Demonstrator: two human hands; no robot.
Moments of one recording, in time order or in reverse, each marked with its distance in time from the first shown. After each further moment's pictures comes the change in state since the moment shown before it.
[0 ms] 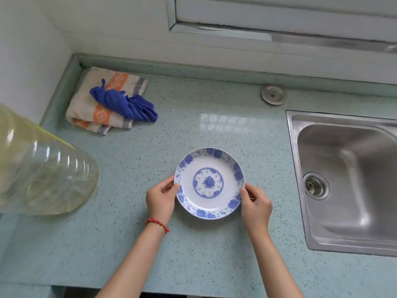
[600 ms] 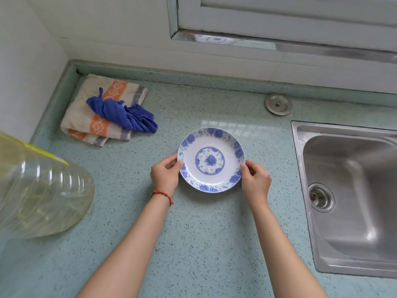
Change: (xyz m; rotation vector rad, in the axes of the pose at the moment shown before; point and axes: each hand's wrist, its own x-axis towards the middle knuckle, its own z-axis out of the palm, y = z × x) left_hand 0.077 0.040 0.036 0.006 -0.001 0.053; right_hand 0.086 -0.033 0.037 -0.024 -0.018 -0.014
